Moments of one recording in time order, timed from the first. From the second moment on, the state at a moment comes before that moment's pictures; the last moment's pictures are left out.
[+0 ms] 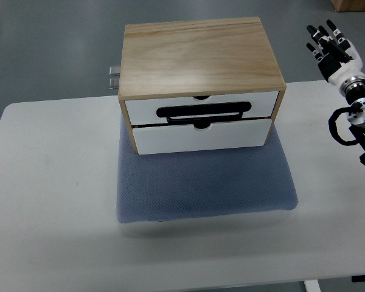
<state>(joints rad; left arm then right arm) 0.05 0.00 -0.27 -0.09 0.04 -0.02 -0.17 0.81 -0.30 1.01 0.59 -0.11 0.09 0.24</state>
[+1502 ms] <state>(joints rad) 0.05 0.00 -0.28 -0.10 0.04 -0.02 -0.17 0.83 -0.35 0.96 0.60 -0.09 0.08 0.24</state>
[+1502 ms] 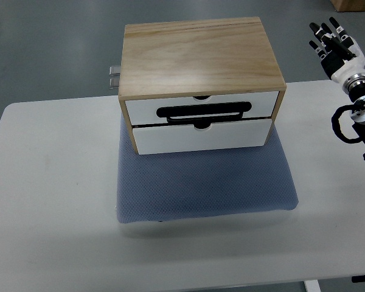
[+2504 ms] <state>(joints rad) 0.05 0.00 -0.28 -0.10 0.04 -0.02 -0.17 1.64 -0.81 -0.05 0.93 -0.53 0.49 0.15</state>
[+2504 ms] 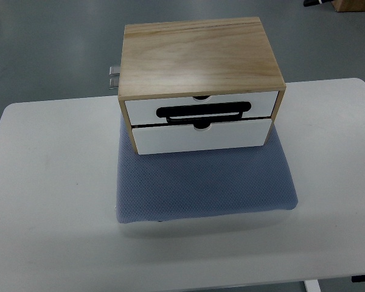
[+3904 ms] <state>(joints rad) 0.05 0.00 -0.28 -0.10 0.04 -0.02 -0.17 2.15 -0.52 -0.55 1.37 -0.32 0.61 -0.14</state>
